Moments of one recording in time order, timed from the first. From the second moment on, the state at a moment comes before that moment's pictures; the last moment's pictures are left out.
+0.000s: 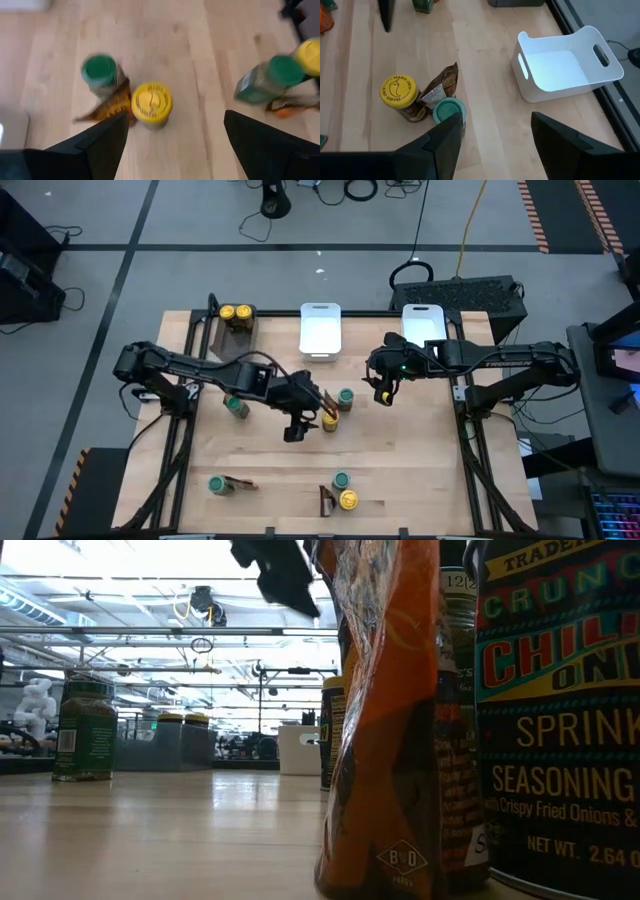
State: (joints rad) left arm -0.14 1.61 1.36 -0.61 -0.01 -0.06; right arm -0.03 1.24 1.11 -0.65 0.21 0.09
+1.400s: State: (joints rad) left arm -0.13 1.81 1.36 -0.45 -0.11 -0.01; right arm -0.03 1.24 1.11 -0.66 0.21 0.06
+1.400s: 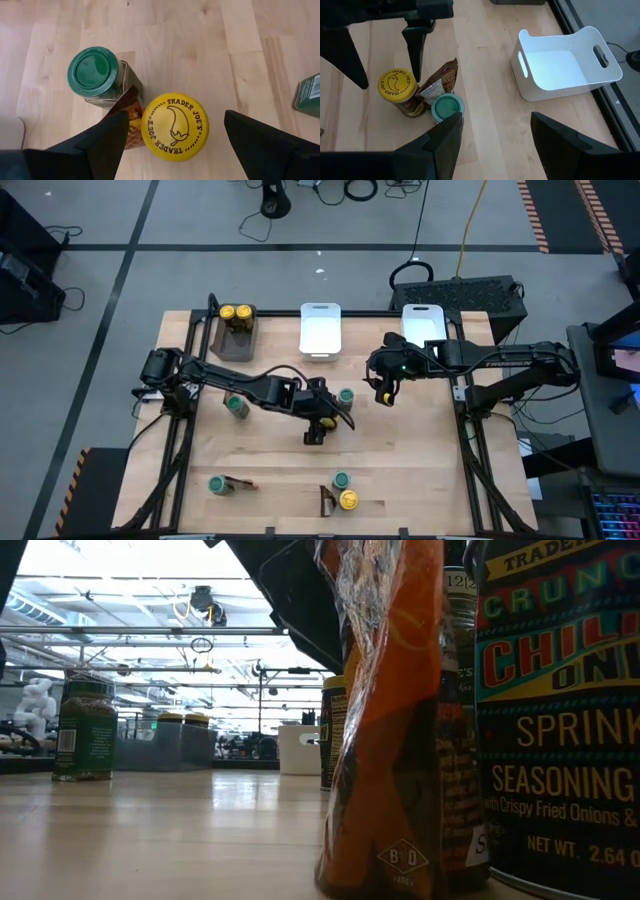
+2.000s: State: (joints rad) left arm -0.12 1.85 1.36 -0.41 -0.06 -0.01; right arm -0.03 1.24 1.11 -0.67 0.21 0.06
